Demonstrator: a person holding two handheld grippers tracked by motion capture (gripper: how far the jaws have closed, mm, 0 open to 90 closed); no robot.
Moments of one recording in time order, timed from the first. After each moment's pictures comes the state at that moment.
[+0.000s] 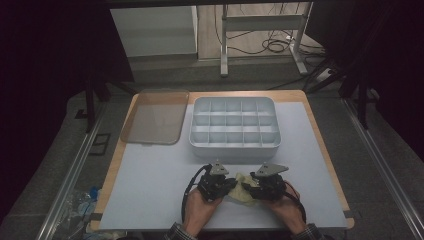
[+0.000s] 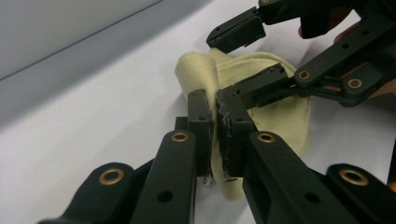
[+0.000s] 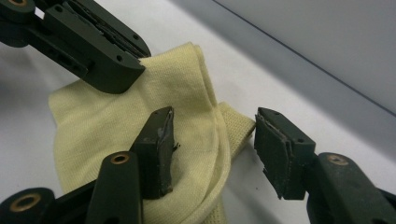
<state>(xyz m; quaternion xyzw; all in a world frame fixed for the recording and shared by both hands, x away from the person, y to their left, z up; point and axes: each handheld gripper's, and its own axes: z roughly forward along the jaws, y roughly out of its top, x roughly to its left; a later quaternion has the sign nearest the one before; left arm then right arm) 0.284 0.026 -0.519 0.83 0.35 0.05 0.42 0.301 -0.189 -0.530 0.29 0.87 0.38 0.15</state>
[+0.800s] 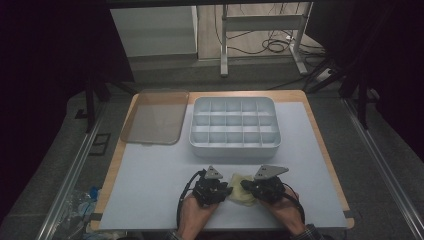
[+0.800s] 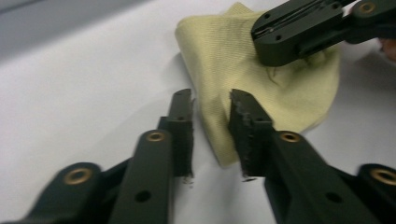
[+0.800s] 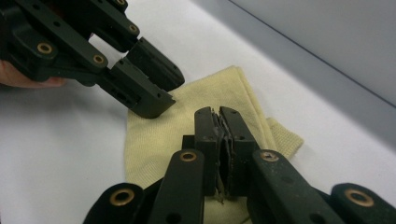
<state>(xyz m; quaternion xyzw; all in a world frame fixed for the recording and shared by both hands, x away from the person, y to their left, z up) 0.276 0.039 -0.537 0.82 0.39 0.02 0.41 0.291 -0.183 -0.521 0.26 0.87 0.40 0.10</state>
